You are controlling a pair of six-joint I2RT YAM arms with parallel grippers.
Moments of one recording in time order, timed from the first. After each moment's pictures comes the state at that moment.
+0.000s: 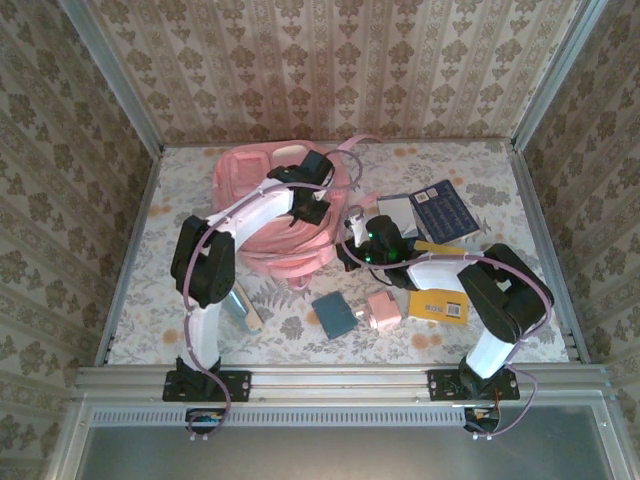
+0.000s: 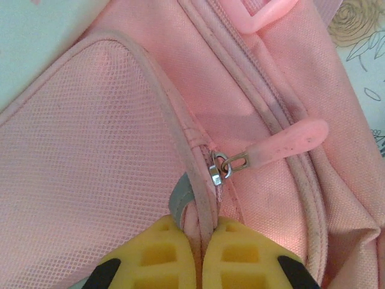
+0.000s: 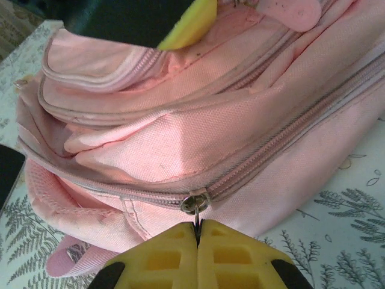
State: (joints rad) left arm -0.64 2.02 1.71 -0.85 -0.14 -0.05; right arm 0.58 1.68 0.75 0.37 -0.21 0.24
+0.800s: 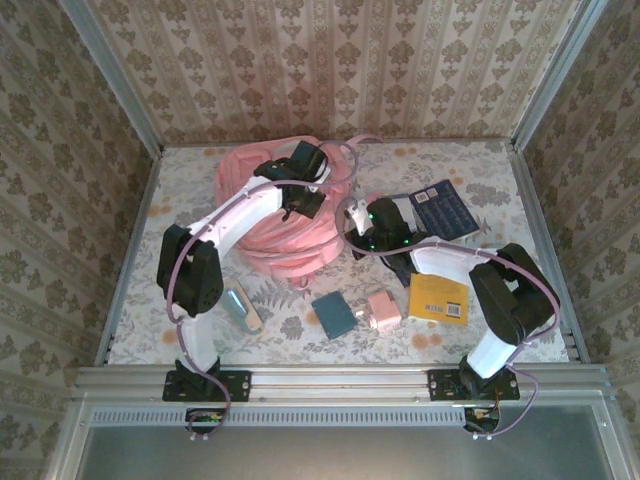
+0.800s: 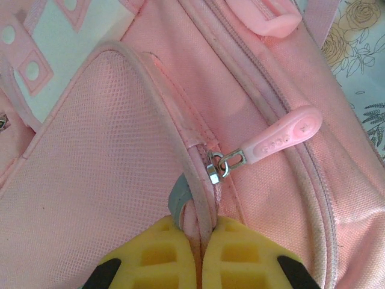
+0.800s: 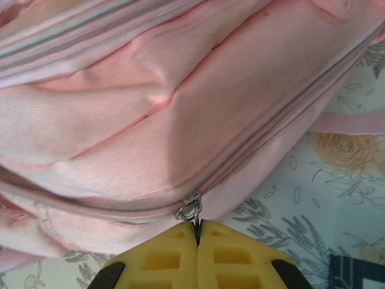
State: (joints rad) left arm -0.64 1.92 1.71 -0.86 -0.16 0.02; right arm 0.52 1.67 0.91 0.09 -0.12 -0.01
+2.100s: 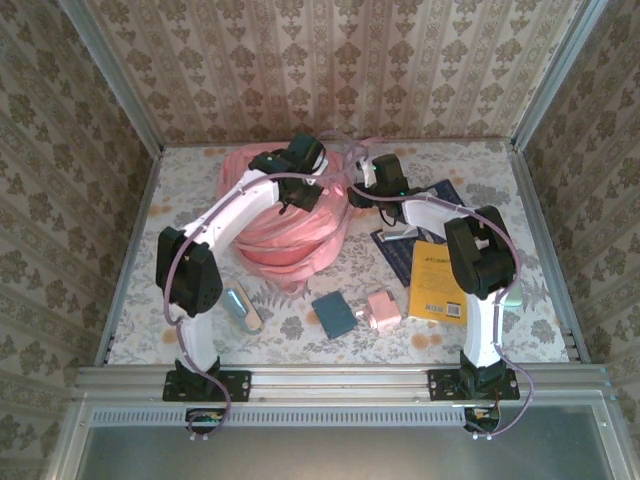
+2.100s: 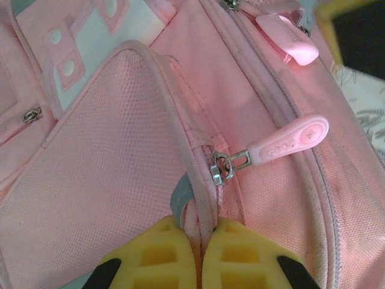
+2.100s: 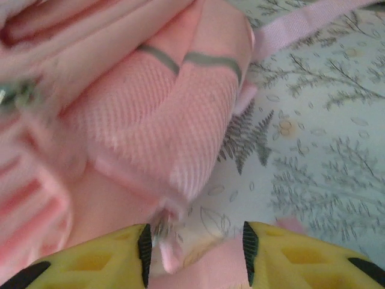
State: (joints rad) left arm -0.61 1.94 1.84 -0.96 -0.14 0.00; right arm 0.35 1.99 1.33 0.00 -0.10 0.08
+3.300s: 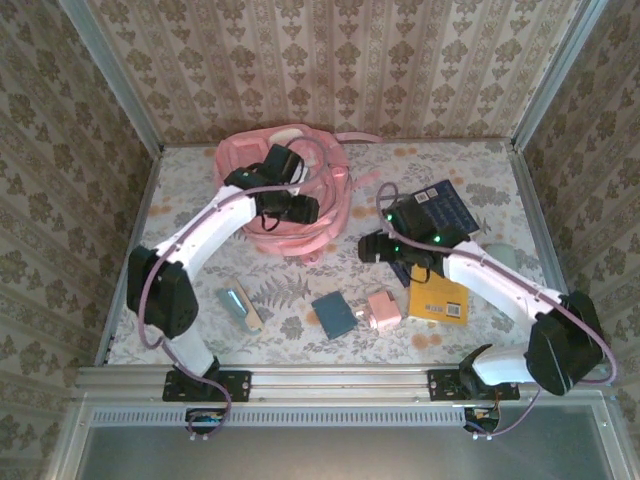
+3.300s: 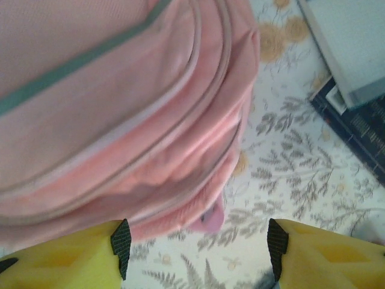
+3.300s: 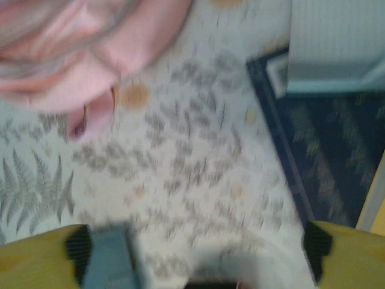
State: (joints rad) left arm -0.58 1.68 1.51 -0.87 0.07 -0.27; right arm 0.58 1.31 0.95 -0.61 0.03 0.50
